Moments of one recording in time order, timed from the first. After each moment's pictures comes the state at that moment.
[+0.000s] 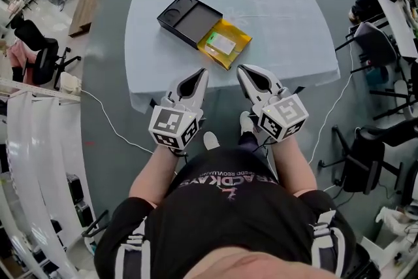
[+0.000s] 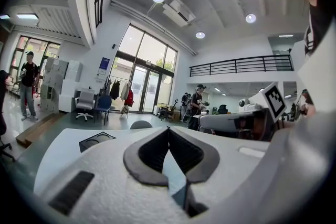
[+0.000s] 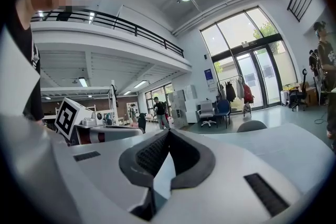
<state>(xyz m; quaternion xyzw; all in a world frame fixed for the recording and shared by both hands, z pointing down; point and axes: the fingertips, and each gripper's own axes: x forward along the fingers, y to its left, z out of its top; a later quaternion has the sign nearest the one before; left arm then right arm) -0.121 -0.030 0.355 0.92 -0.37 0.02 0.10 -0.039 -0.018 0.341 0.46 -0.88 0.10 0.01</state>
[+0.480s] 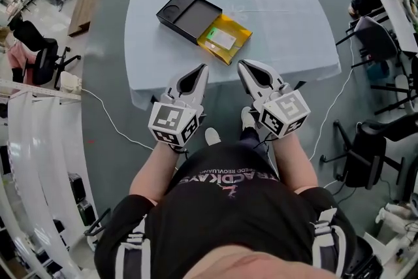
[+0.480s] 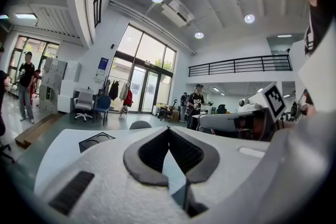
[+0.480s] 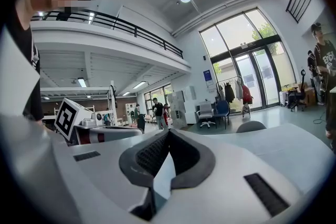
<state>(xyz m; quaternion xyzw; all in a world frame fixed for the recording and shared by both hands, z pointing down) -0.123 -0.026 0.353 0.93 -0.37 0.02 0.09 -0.040 -0.014 0.338 0.46 -0.88 0.10 0.01</state>
